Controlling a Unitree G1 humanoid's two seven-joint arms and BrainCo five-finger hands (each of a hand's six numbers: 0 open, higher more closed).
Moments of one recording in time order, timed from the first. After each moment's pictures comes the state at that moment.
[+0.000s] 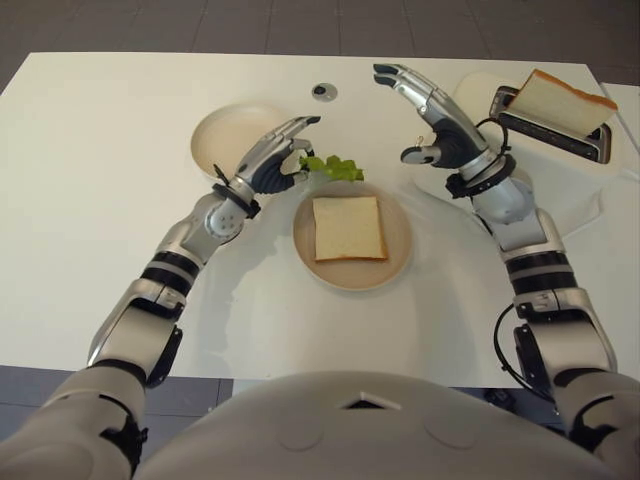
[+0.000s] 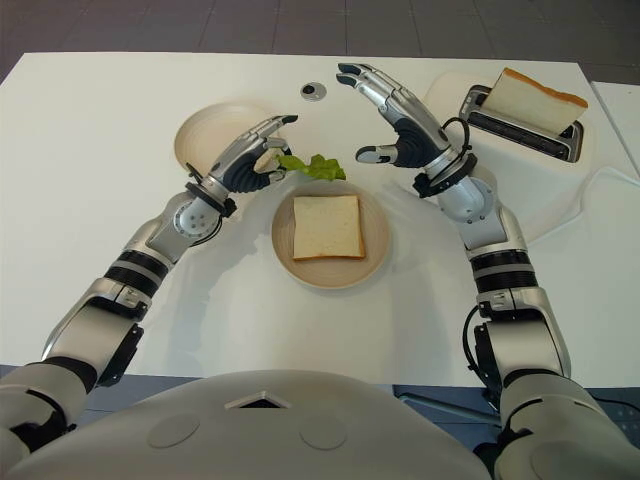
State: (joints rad) left arm -0.44 0.37 -0.39 0.54 0.55 -0.62 0.12; right arm -0.40 -0.52 0.07 0.30 -0.29 -0.77 0.13
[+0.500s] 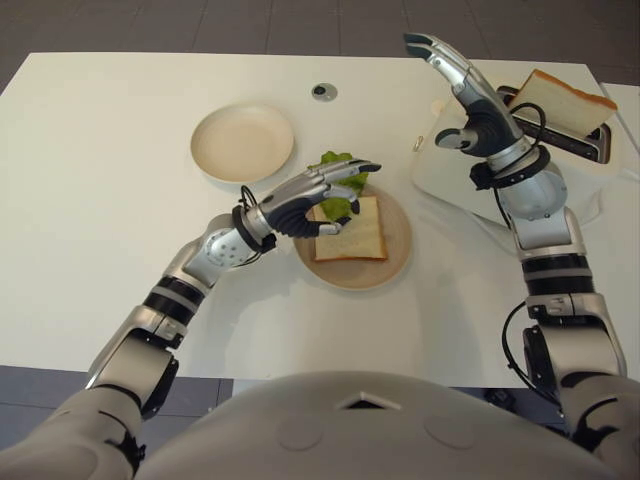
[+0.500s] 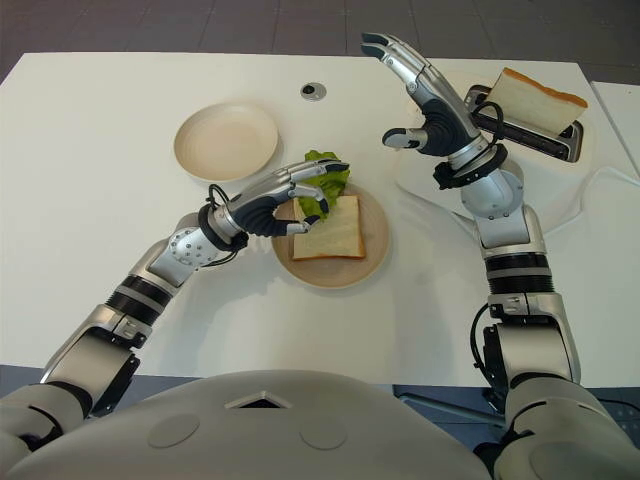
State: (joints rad) left arm -0.30 0.40 -0.46 0.30 0.33 -0.87 -0.20; right arm -0.39 -0.54 0.01 0.24 -0.23 -0.74 0.18
